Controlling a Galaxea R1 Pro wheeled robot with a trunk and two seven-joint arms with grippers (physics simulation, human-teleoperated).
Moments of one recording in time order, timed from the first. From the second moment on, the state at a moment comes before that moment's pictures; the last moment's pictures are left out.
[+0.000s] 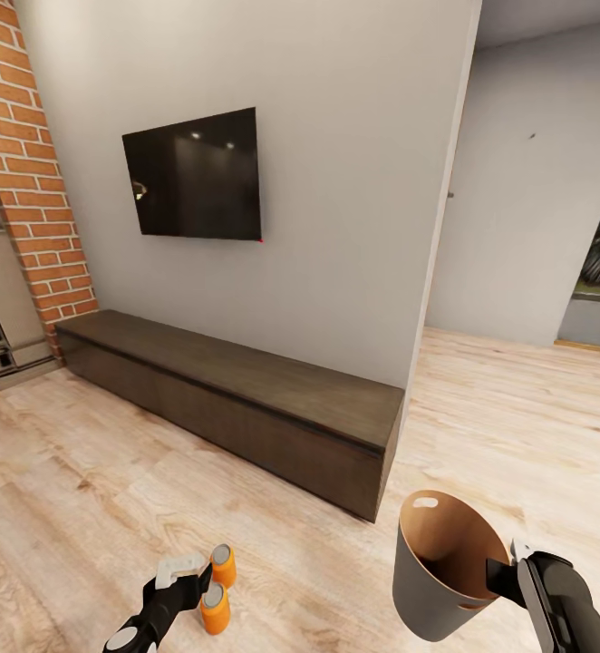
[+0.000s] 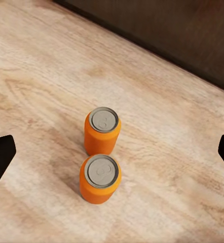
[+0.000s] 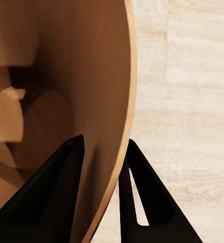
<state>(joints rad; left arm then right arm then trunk) -0.27 -0.03 0.17 -0.67 -0.01 -0.06 -0.12 -0.31 -0.08 -0.41 -1.10 0.02 0.88 -0.06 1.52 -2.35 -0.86</state>
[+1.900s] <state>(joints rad) -0.27 -0.03 0.17 -0.60 -0.01 -0.06 -0.12 -0.31 -0.08 -0.41 -1.08 0.01 0.88 -0.06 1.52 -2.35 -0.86</state>
